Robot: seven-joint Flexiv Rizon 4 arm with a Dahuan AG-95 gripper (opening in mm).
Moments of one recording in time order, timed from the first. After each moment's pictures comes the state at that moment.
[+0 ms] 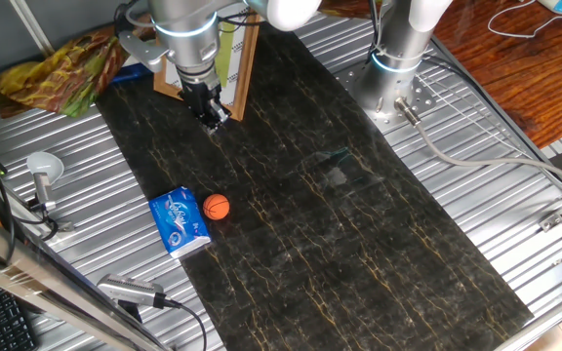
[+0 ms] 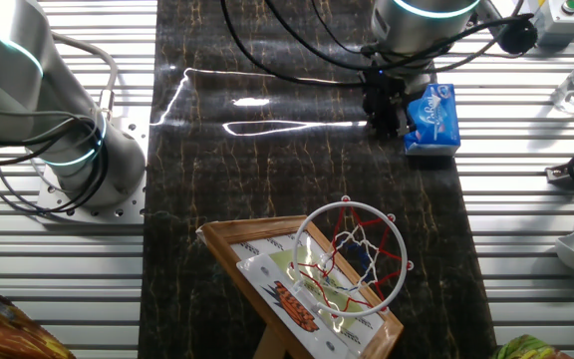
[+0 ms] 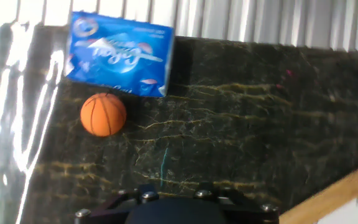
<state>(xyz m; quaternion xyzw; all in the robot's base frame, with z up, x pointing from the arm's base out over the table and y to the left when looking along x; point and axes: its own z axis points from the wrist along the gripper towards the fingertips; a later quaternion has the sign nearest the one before) 0.501 0.003 0.170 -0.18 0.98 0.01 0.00</state>
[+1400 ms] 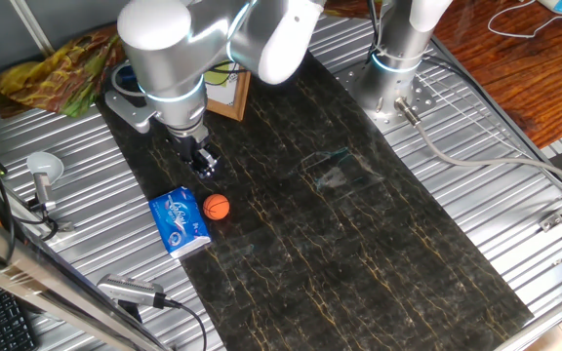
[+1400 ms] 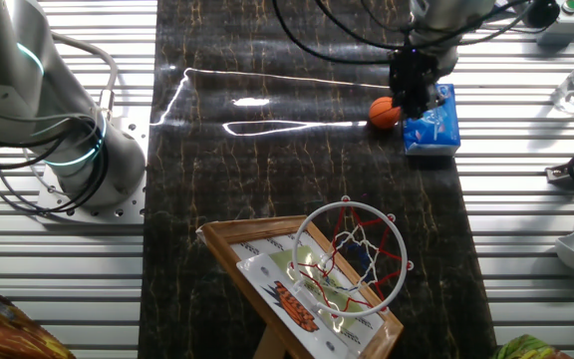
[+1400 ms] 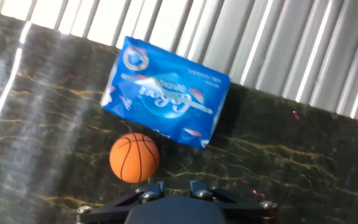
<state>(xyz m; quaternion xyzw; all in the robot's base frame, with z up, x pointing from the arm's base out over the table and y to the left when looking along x) 0.557 0.062 0.124 -0.20 0.98 0.00 0.00</state>
